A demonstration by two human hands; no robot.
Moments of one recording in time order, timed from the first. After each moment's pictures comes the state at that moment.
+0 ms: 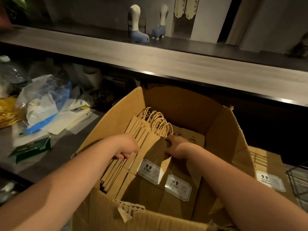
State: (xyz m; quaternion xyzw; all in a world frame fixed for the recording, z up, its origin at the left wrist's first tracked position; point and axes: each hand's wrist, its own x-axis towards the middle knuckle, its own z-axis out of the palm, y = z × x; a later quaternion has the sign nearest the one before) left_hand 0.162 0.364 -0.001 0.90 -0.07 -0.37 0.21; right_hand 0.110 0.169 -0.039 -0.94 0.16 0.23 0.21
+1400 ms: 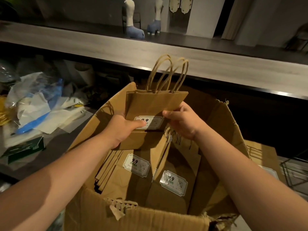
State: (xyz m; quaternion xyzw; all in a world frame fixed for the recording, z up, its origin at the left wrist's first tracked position) left_hand 0.153 0.354 0.018 0.77 -0.12 -0.16 0.61; right_hand 0.098 0.158 0.030 -0.63 -0.02 -0.01 0.78
